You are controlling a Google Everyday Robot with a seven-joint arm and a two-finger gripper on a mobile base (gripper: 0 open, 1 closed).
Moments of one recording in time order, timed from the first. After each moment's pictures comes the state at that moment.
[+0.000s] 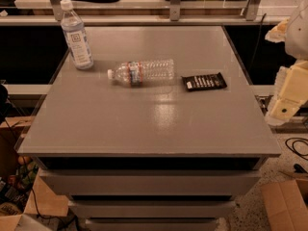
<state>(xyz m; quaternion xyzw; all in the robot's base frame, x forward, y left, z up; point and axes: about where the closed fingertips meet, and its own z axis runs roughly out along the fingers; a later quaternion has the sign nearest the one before) 0.438 -0.215 0.981 -0.60 0.78 -0.04 0.17</state>
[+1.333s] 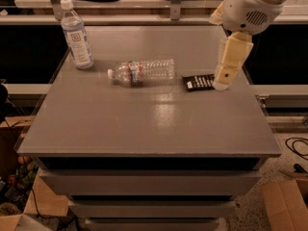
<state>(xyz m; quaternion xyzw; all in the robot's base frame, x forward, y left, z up) 0.526 -0.140 0.977 -0.67 0.72 0.00 0.19</state>
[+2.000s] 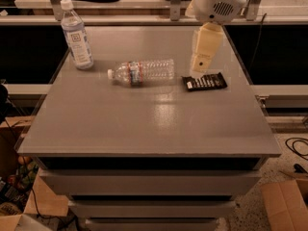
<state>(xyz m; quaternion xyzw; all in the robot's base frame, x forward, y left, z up) 0.565 -0.093 0.978 -0.69 0.70 0.01 0.19</state>
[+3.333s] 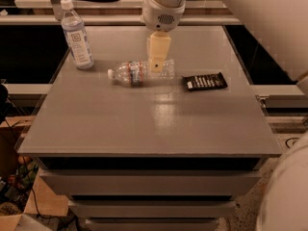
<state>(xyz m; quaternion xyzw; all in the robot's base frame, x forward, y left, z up) 0.620 0.002 0.939 -0.75 0.64 0.00 0.19</state>
